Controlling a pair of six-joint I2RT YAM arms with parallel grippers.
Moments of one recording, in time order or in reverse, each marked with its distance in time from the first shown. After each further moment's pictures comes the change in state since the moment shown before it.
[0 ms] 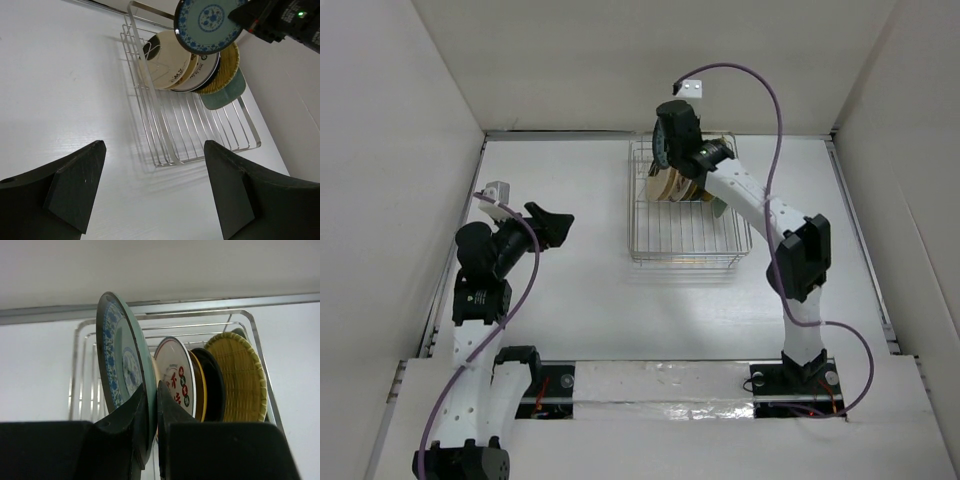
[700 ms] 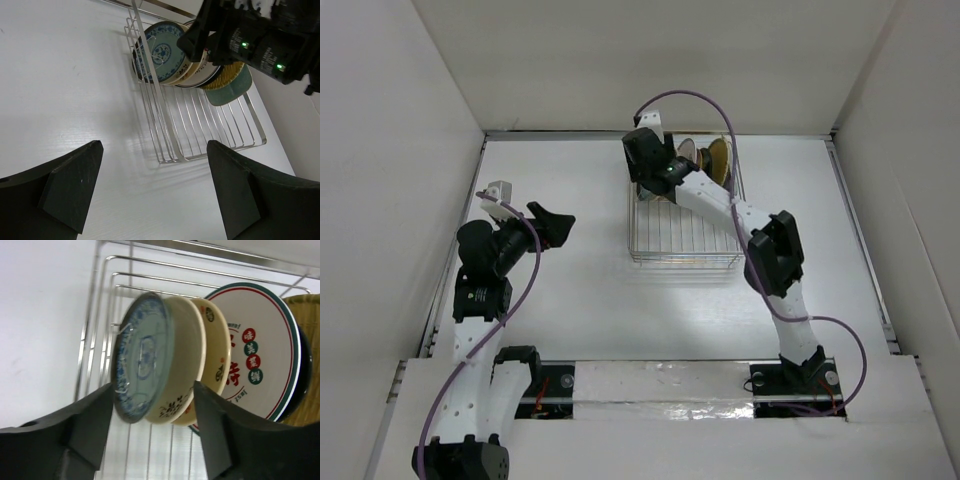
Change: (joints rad) left arm 0.000 0.019 0.000 -0.018 0.000 0.022; right arm 0.100 0.221 0.116 -0.120 -0.011 -0.048
